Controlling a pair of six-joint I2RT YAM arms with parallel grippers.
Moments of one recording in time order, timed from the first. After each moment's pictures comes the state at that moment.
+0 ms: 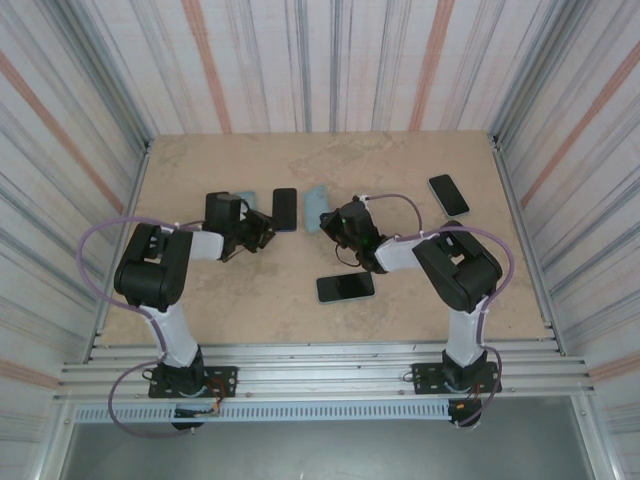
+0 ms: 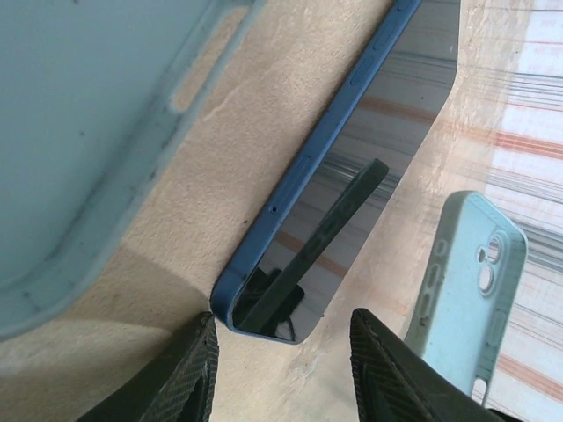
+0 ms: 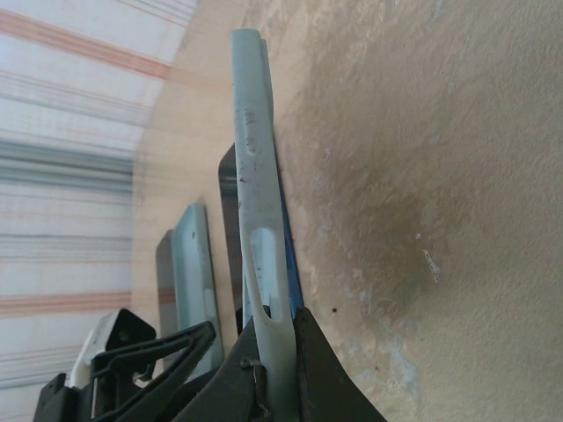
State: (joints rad) left arm -0.22 1.84 0.82 0.30 0.45 -1.29; right arm 0.66 1.92 0.91 0.56 0.06 1.23
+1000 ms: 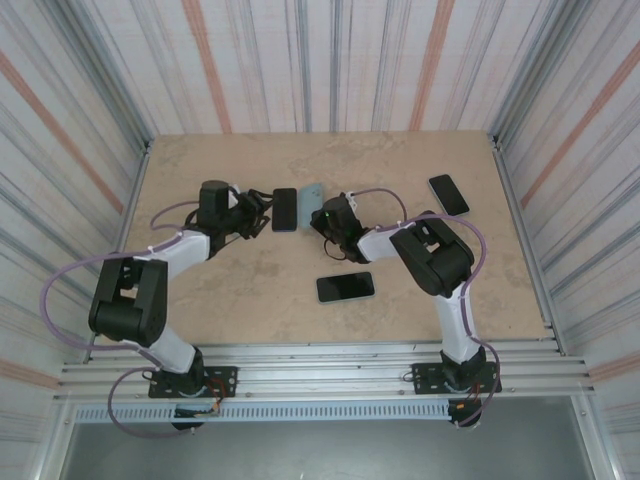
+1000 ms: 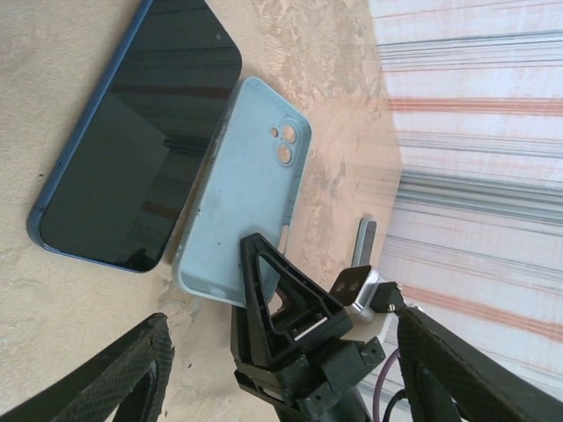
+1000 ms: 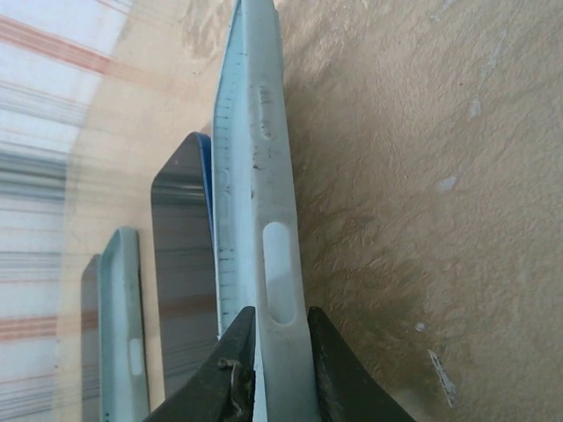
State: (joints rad) left arm -0.22 1.58 0.83 0.18 0.48 -1.20; right arm 0.68 2.11 1.12 0.46 0.12 1.16
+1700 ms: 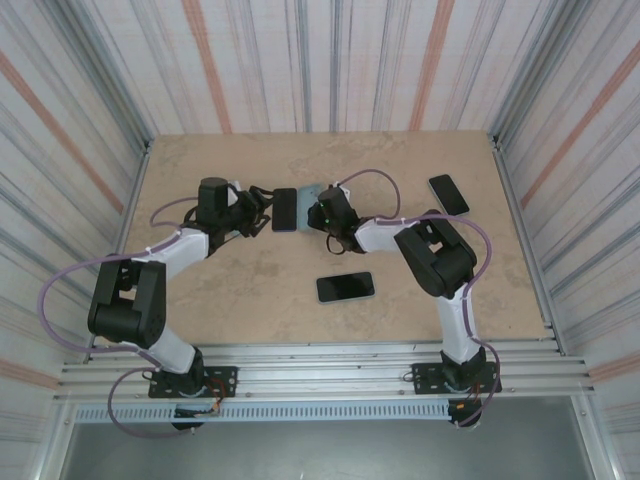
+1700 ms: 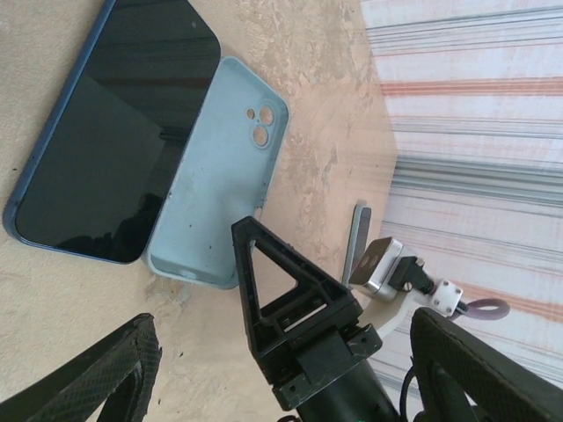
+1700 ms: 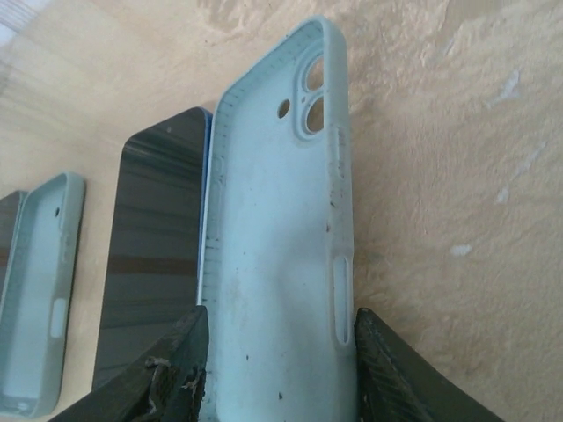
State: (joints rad) left arm -0.22 1.57 0.86 0.15 0.52 -1.17; right arm 0.67 2.09 1.23 0.23 0.13 0.81
